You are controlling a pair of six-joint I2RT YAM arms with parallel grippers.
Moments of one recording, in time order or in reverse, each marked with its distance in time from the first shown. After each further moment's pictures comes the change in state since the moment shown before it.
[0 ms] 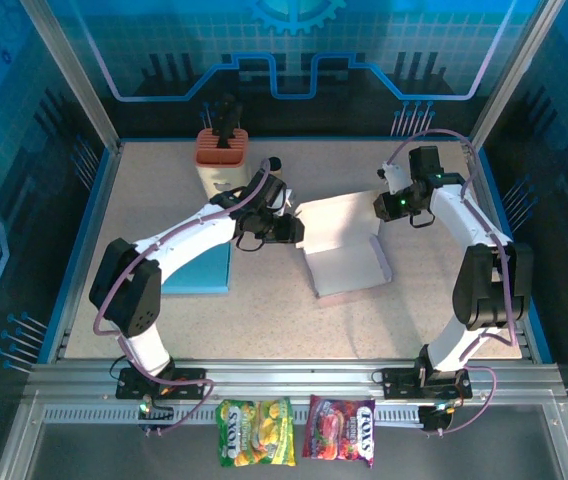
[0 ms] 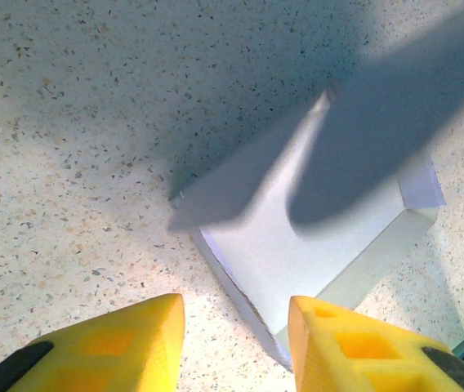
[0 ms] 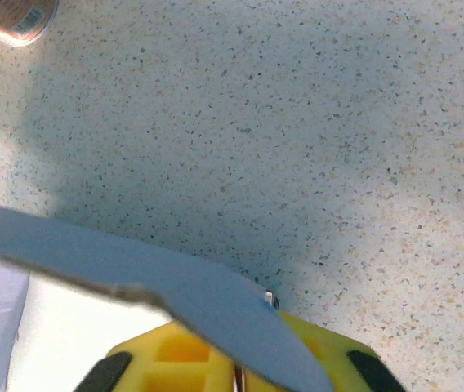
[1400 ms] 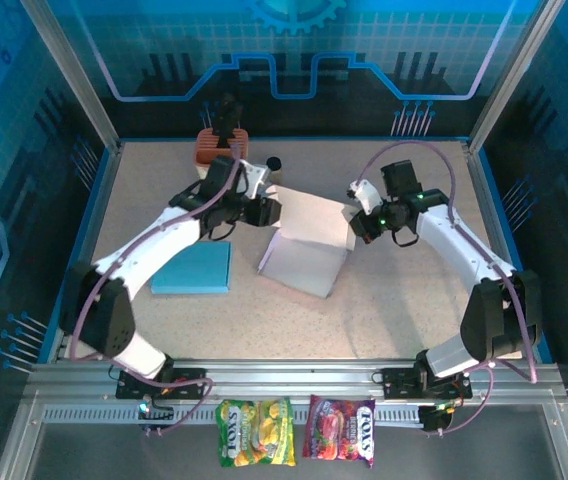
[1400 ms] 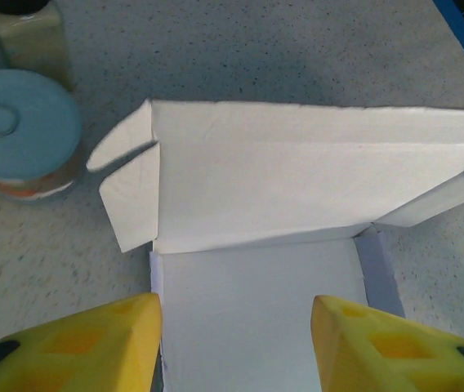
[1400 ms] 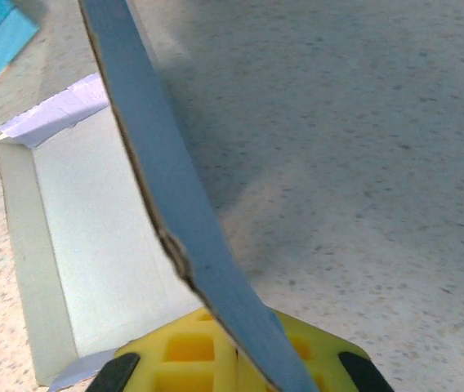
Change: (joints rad) left arm 0.173 -0.236 -0.151 0.159 0.007 0.309; right arm 0.225 -0.194 -0.142 -0.001 -0.009 -0.109
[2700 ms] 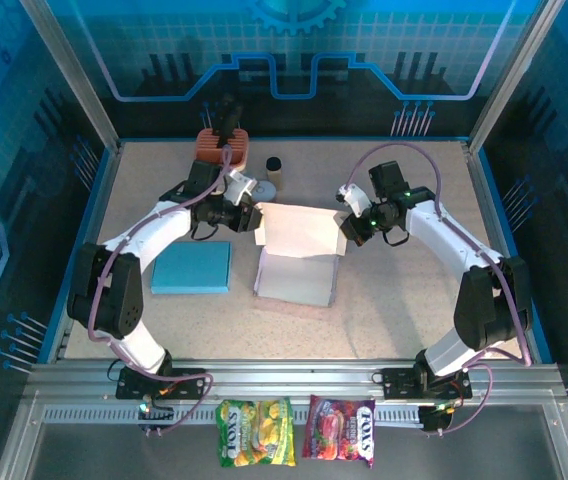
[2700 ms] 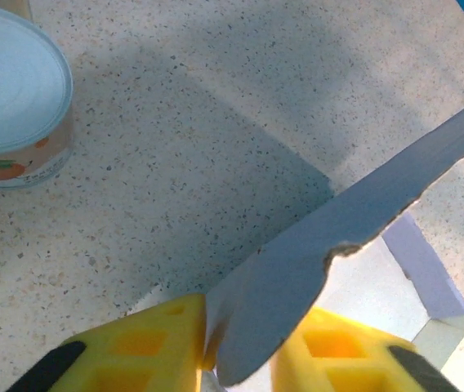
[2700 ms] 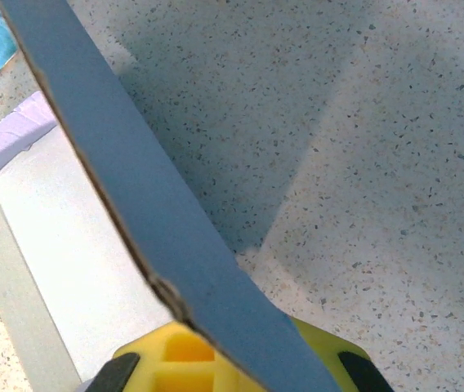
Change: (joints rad) left arm 0.160 0.156 -0.020 0.010 0.298 0.288; right arm 0.024 0.087 0.035 -0.003 -0.019 -0.017
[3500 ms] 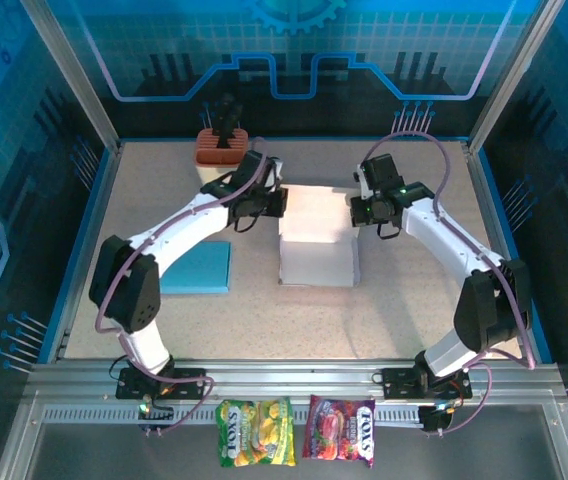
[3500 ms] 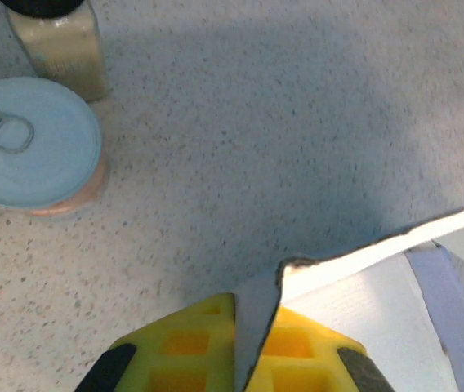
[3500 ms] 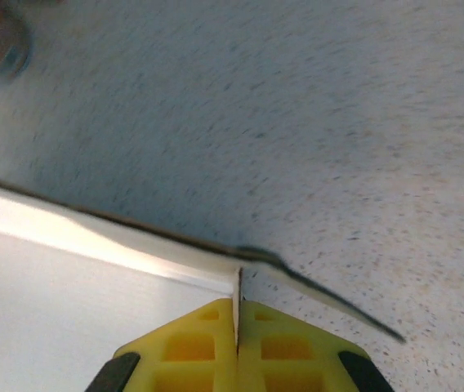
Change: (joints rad) left arm -0.271 0.117 0.276 -0.058 -0.533 -0.456; right arm 0.058 -0.017 0.062 0.042 0.463 0.550
